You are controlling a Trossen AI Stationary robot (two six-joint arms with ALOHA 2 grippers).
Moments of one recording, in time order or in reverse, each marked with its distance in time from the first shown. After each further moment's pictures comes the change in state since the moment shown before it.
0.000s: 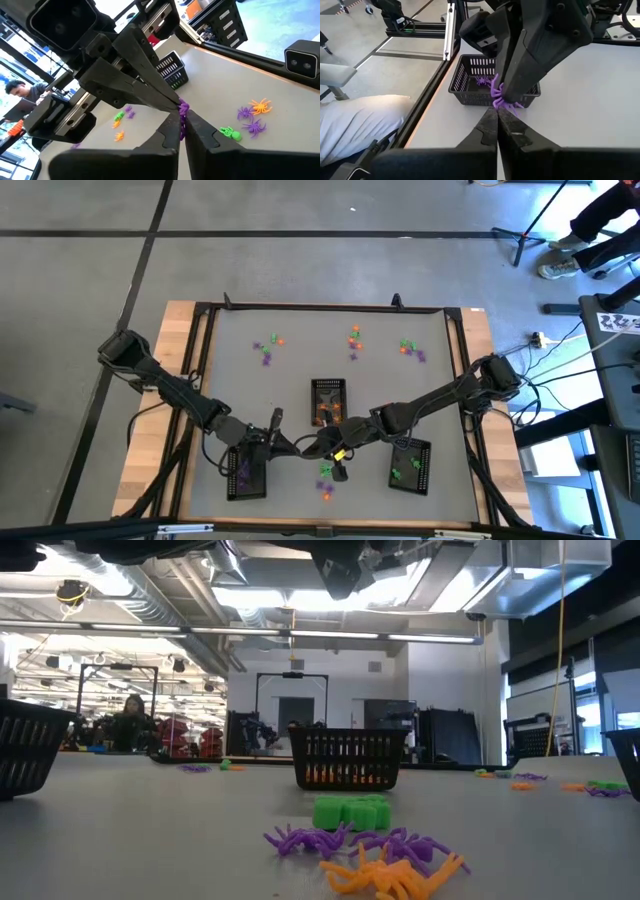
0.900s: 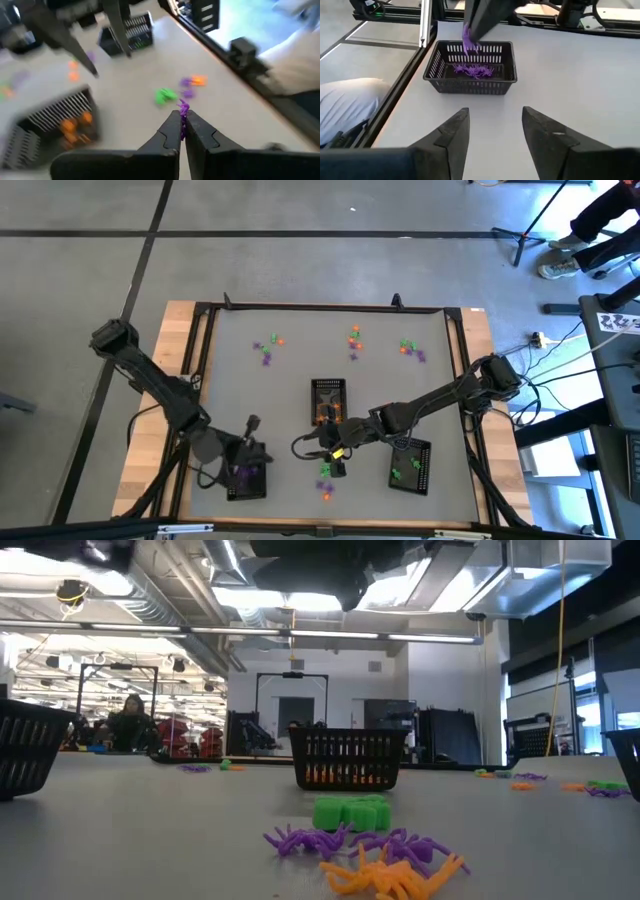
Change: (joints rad) left arm -0.223 -0.203 0.000 -0.466 -0.143 -0.565; right arm 0.001 0.000 0.000 -0.069 0.097 -0.028
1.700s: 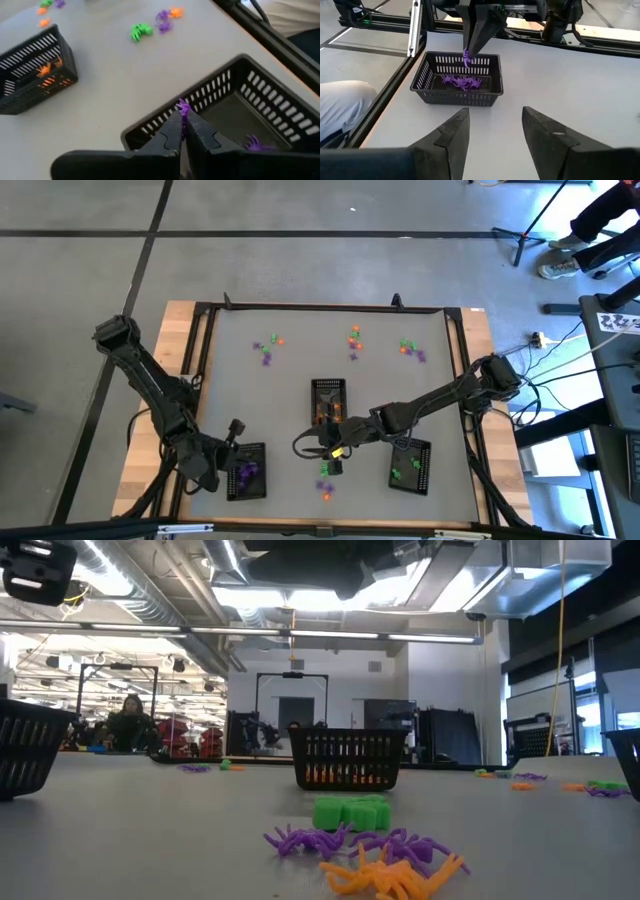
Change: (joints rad) left arm -0.156 -0.021 0.000 -0.338 -0.038 -0.176; right arm -0.002 -0.001 0.001 0.044 0.061 -0.049
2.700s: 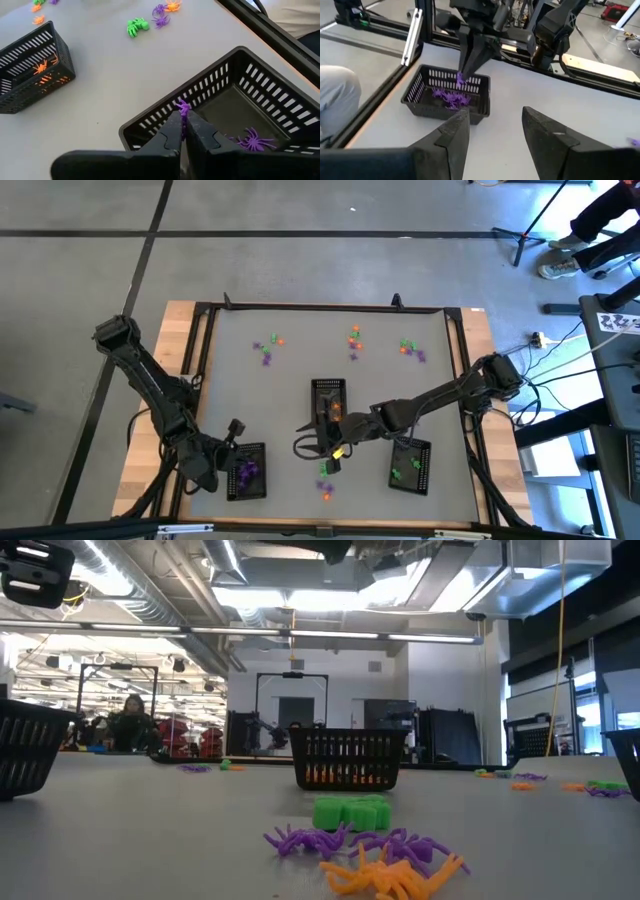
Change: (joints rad) left arm 0.001 0.001 0.000 -0.019 0.010 0.007; right arm -0.011 -0.016 0.066 -0.033 0.016 -0.151
